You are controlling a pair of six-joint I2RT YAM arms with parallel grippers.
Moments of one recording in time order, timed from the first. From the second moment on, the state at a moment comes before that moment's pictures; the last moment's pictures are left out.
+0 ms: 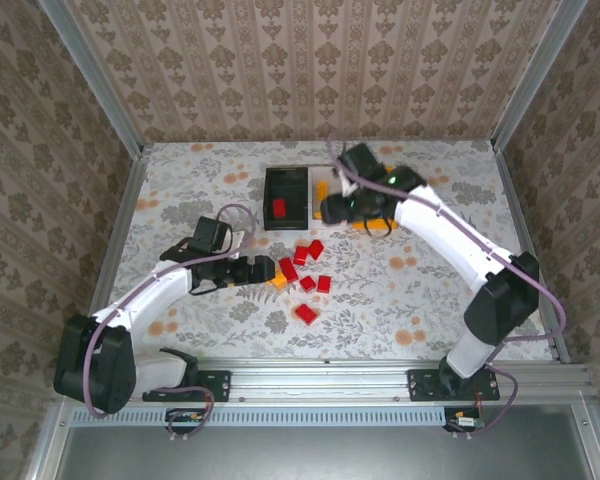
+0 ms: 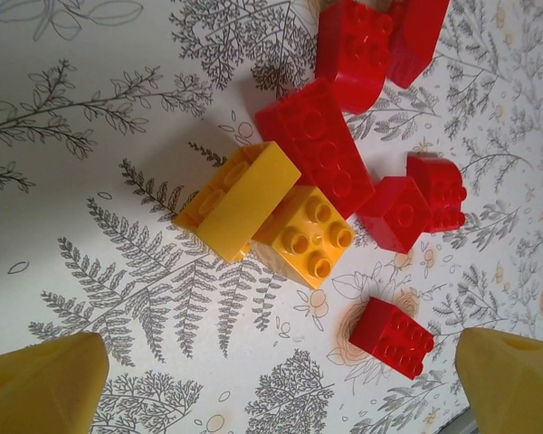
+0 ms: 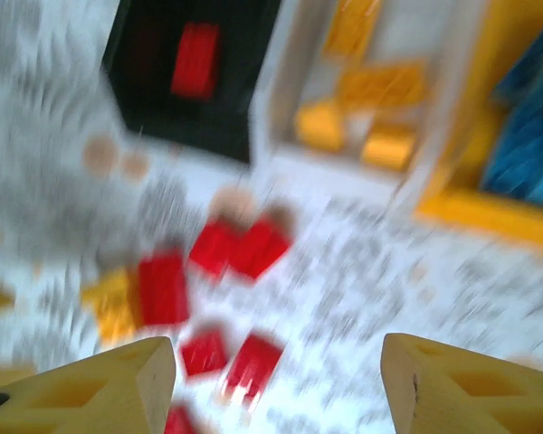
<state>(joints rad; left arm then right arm) -0.40 1.24 0.72 -0.55 0.44 -0.38 0.59 1.65 1.56 -0.95 -0.02 0.36</state>
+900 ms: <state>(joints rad) -0.28 1.16 0.65 -0.53 0.50 -0.39 1.01 1.91 1.29 -0.79 0.04 0.42</state>
